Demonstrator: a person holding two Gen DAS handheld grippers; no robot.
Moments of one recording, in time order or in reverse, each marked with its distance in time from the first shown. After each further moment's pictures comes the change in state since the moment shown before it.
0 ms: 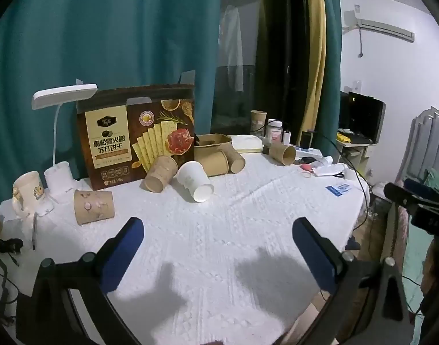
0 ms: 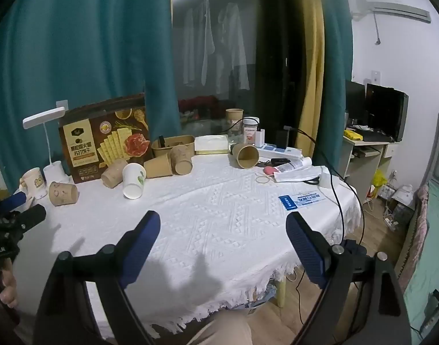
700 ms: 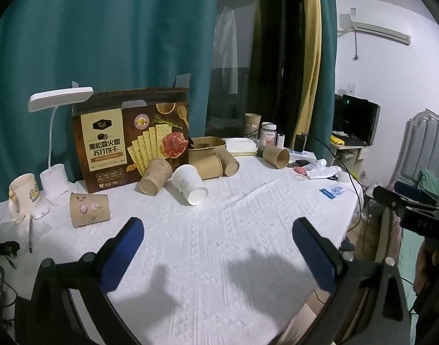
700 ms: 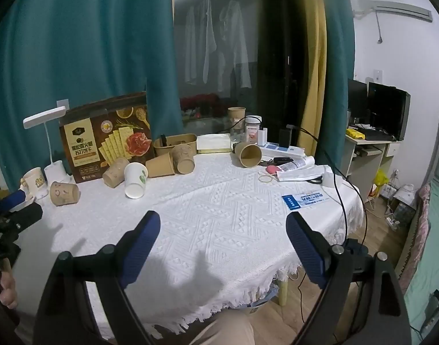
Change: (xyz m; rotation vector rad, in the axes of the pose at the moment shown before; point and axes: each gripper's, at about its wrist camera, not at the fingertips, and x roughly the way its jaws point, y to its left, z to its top) left arm -0.006 -0.001 0.001 0.004 0.002 -0.035; right arm -0.001 0.000 0.000 0.007 0.016 0.004
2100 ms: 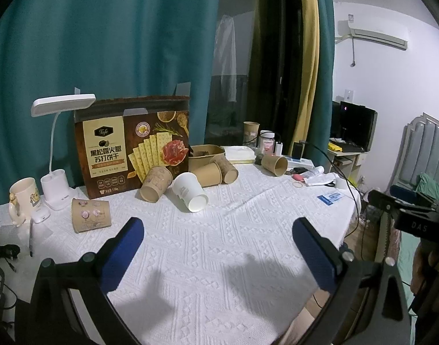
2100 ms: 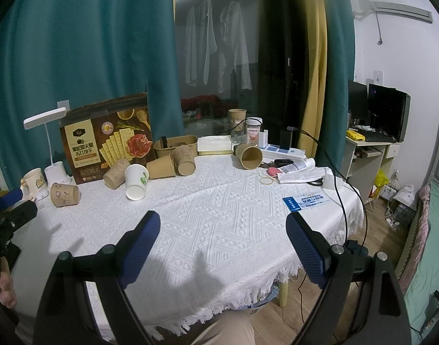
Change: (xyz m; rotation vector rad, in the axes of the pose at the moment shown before) left arm -0.007 0.004 0.007 -0.003 -0.030 -0.011; right arm 0.002 0.008 0.002 -0.001 -0.003 0.000
